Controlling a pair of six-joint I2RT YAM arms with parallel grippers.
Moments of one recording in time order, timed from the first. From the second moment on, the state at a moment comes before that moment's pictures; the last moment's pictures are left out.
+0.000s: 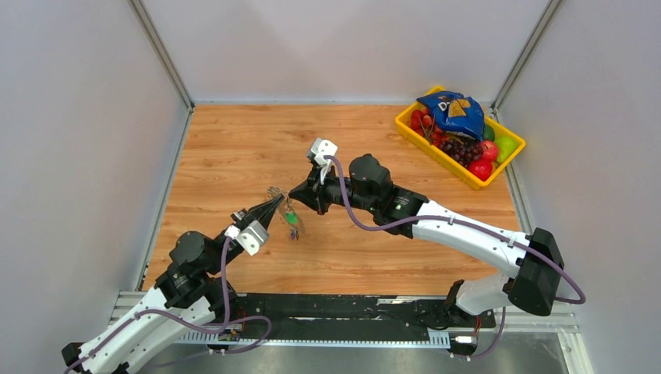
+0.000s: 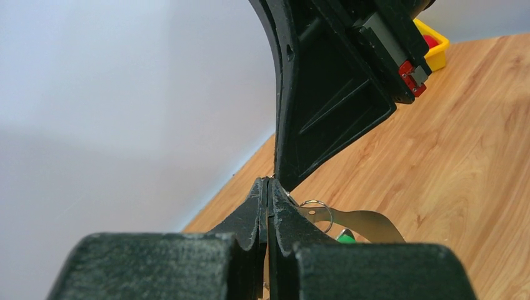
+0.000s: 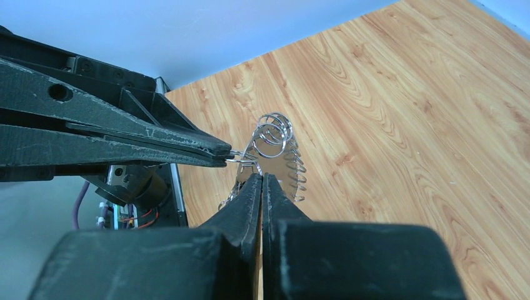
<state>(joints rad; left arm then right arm) -0.85 0.29 0.47 0.04 0.02 0.55 1.01 1.38 1.15 0.10 -0.24 0.15</state>
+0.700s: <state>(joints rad) -0.85 0.26 0.46 0.06 0.05 0.51 1.00 1.35 1.13 0.14 -0.34 0.18</state>
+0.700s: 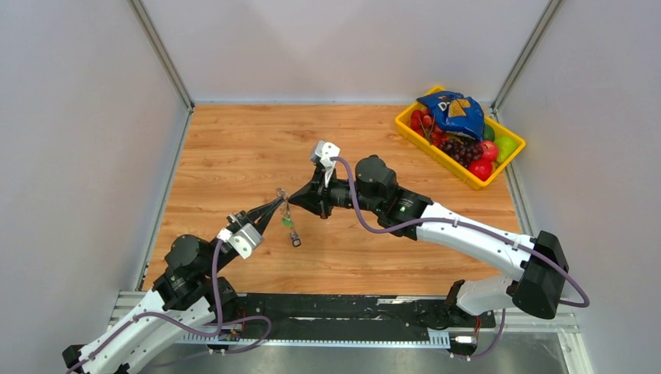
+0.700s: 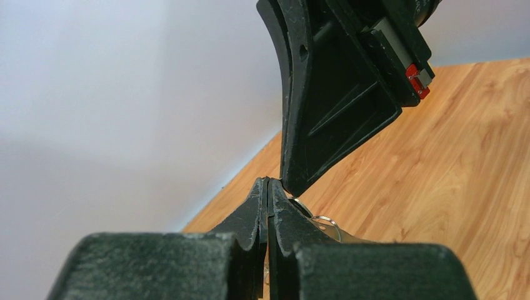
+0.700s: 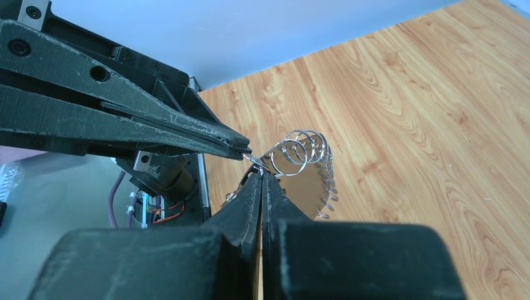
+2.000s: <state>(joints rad) -0.85 0.23 0.54 0.16 0.26 0.19 1.04 1.09 1.02 0.09 -0.45 -0.21</state>
